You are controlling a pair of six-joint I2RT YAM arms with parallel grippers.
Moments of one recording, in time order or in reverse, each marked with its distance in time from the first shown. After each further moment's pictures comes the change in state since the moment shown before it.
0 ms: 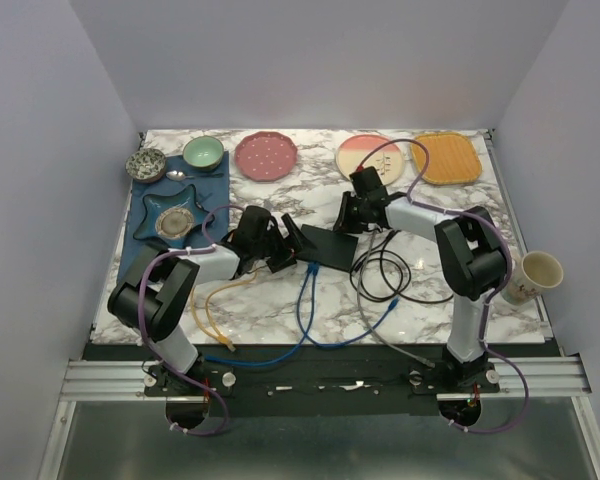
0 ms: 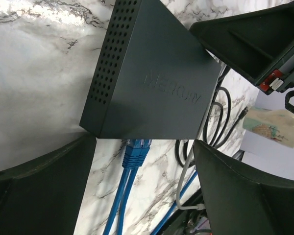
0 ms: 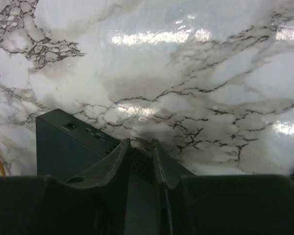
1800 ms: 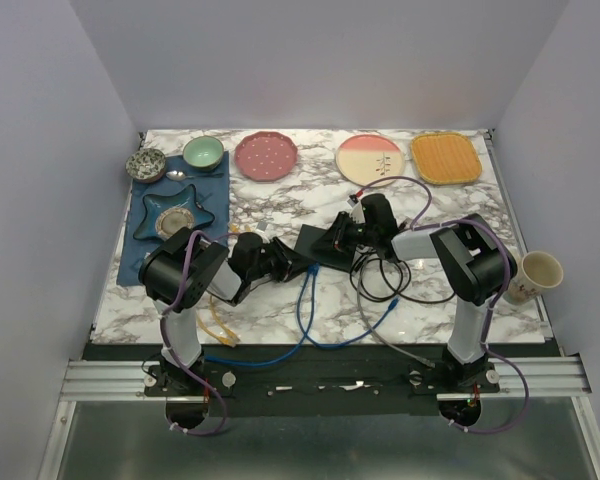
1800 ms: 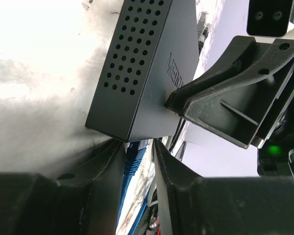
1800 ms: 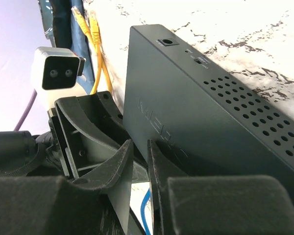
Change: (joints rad) left arm -0.002 0.241 -0.241 0.737 0.117 -0.340; right arm 0.014 -0.054 -0.394 0.645 -0.474 0.375
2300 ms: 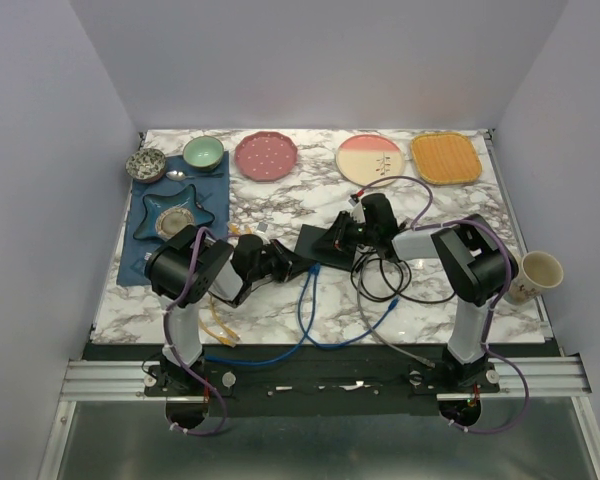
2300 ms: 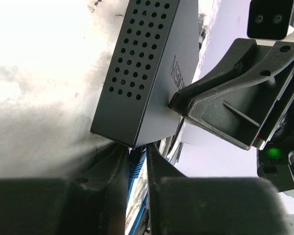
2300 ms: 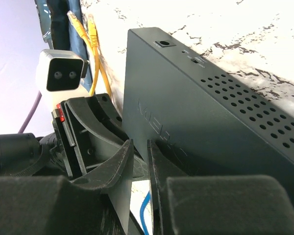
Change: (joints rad) left arm -0.005 0.048 -0.002 0.073 -0.008 -0.029; right arm 0.000 -0.008 0.001 -0.015 0.020 -0.004
